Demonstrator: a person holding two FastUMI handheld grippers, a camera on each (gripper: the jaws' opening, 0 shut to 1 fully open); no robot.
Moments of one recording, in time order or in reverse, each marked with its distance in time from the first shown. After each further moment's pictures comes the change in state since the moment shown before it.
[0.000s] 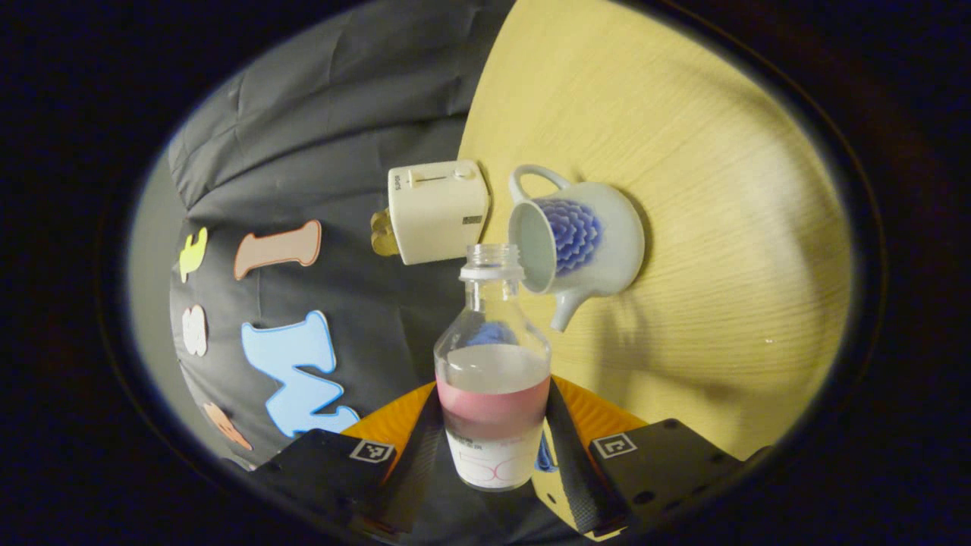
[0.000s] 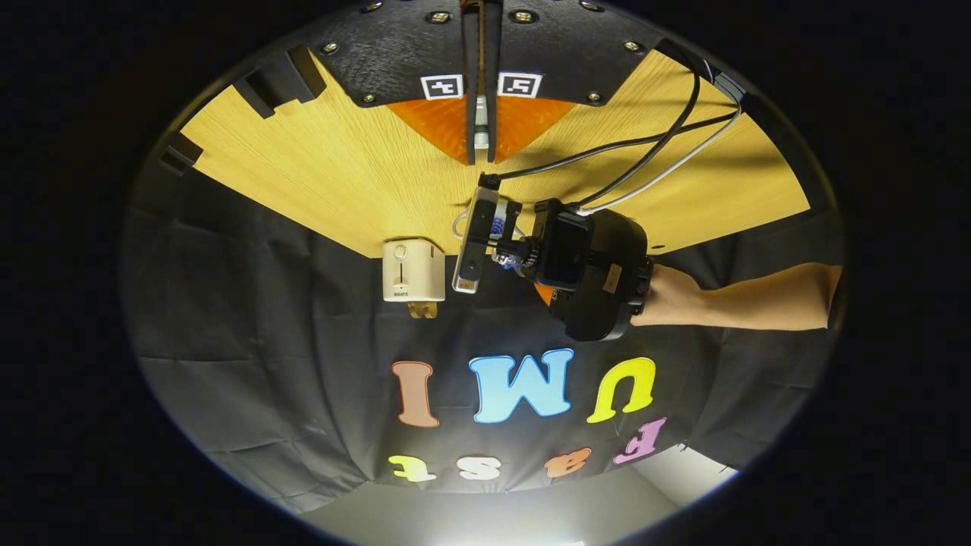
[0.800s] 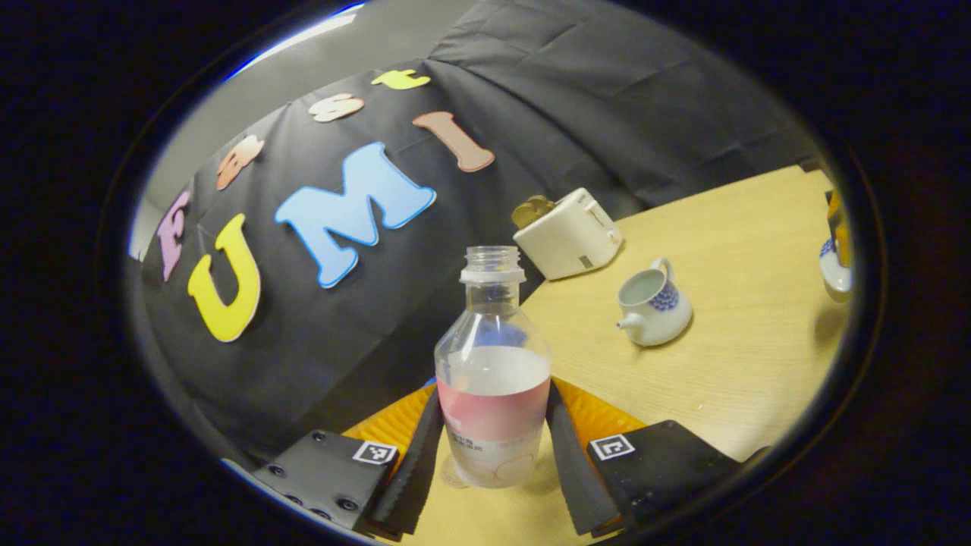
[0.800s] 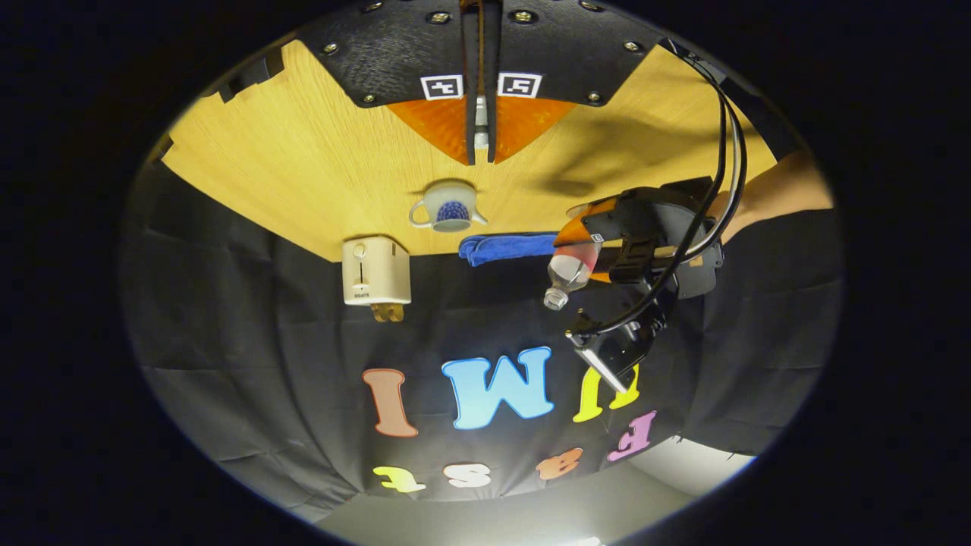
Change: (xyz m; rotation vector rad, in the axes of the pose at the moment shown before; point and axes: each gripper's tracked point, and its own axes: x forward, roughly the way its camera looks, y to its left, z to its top) left arm -0.090 0.009 -0.094 -0.996 -0.150 0.126; right arm 0.028 0.039 0.045 0.019 -0.024 0.113
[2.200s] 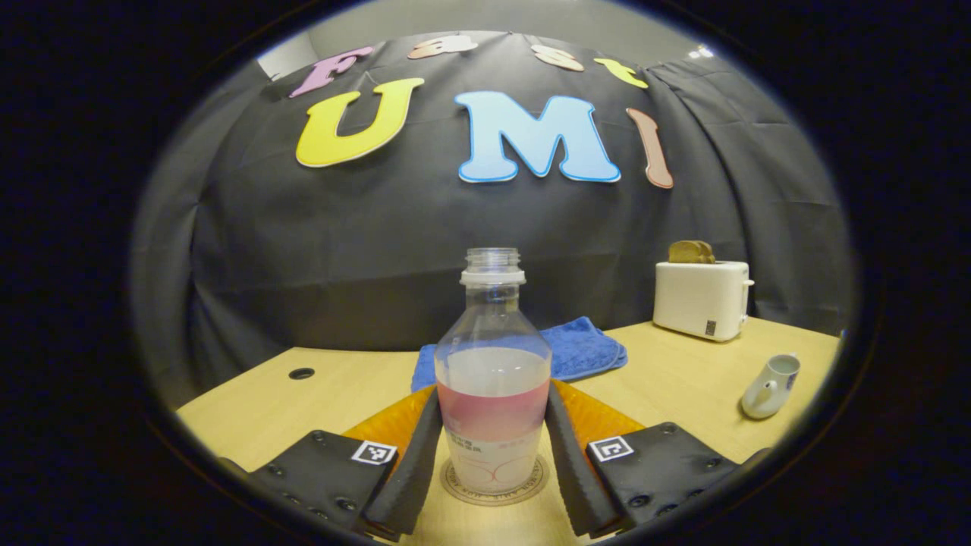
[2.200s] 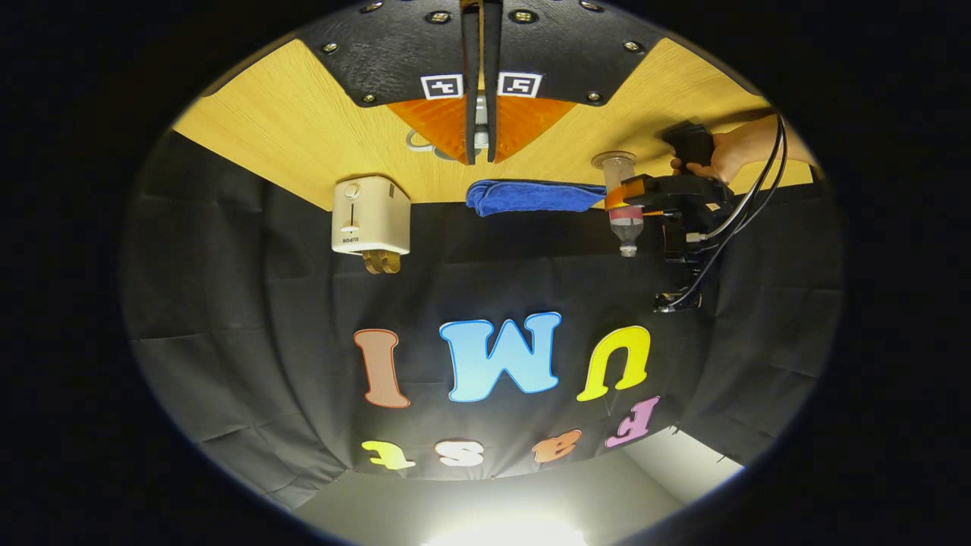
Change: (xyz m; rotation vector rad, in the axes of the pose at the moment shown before) left arm 0.073 0.118 -0.109 -0.601 0.036 0.225; right arm 0.090 -0.019 0.038 -0.018 -0.105 -0.030
